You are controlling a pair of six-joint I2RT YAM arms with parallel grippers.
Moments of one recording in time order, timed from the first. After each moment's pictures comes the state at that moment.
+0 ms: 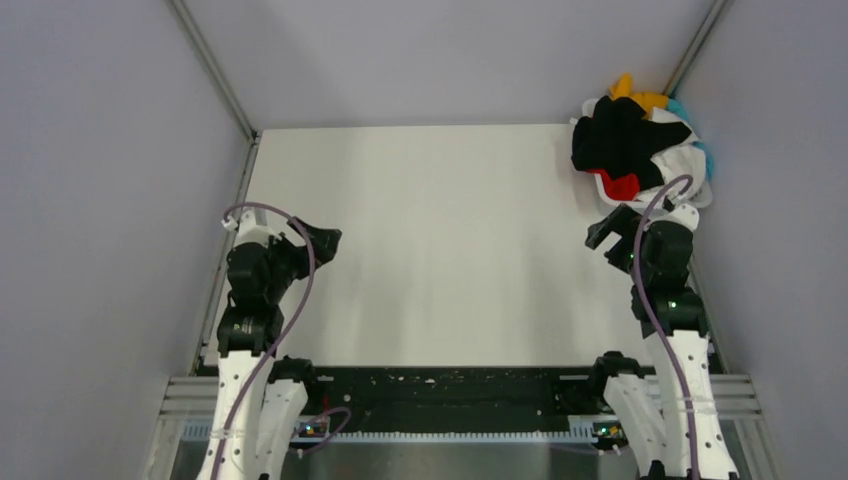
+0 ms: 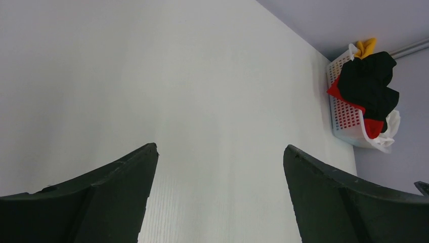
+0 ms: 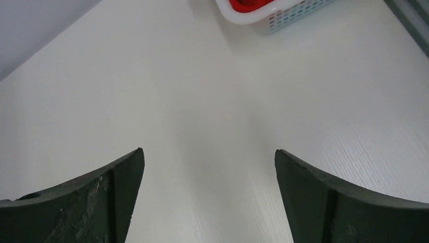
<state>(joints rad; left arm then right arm) 0.04 0.55 0.62 -0.36 0.23 -0.65 -0.07 0.63 0.69 -0.53 0.05 0.48</state>
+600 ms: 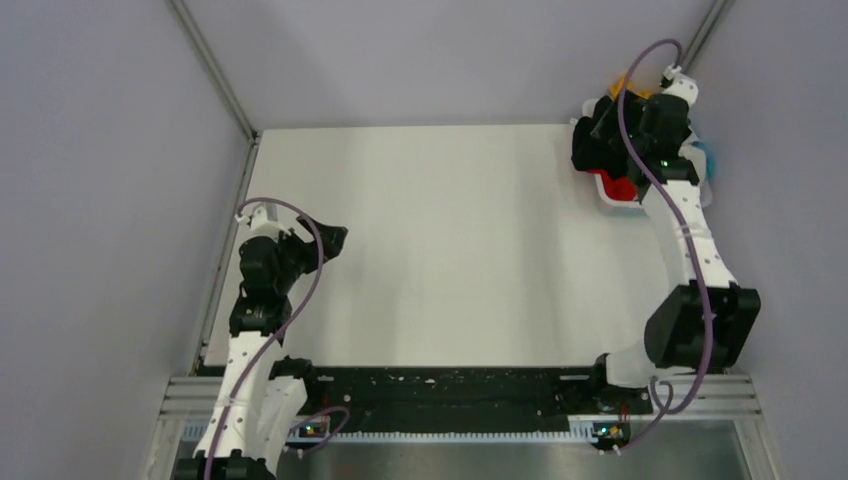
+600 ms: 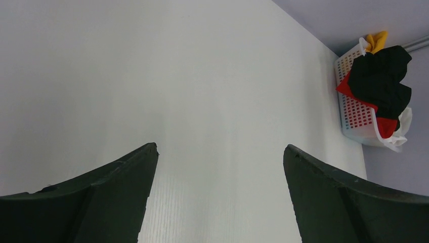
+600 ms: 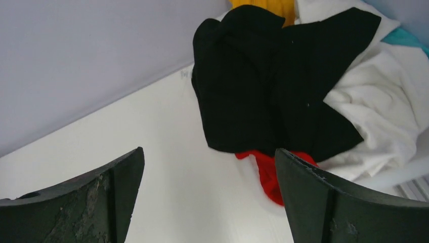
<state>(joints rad) 0.04 0.67 0.51 -0.13 0.26 -0.65 -0.07 1.38 1.32 -0.25 0.14 0.35</state>
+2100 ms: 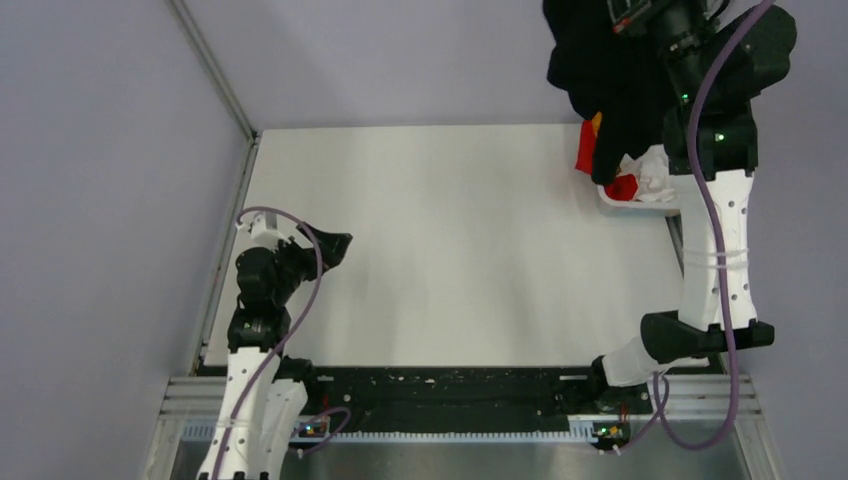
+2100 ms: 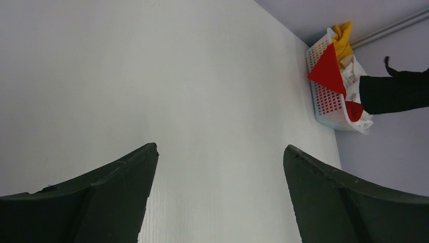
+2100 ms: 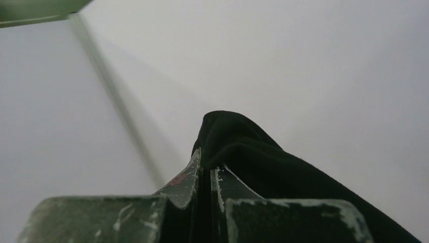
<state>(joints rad) 0.04 0.58 0.48 -0.15 0.35 -0.69 0.09 1.53 2.18 -0.18 -0.23 0.44</state>
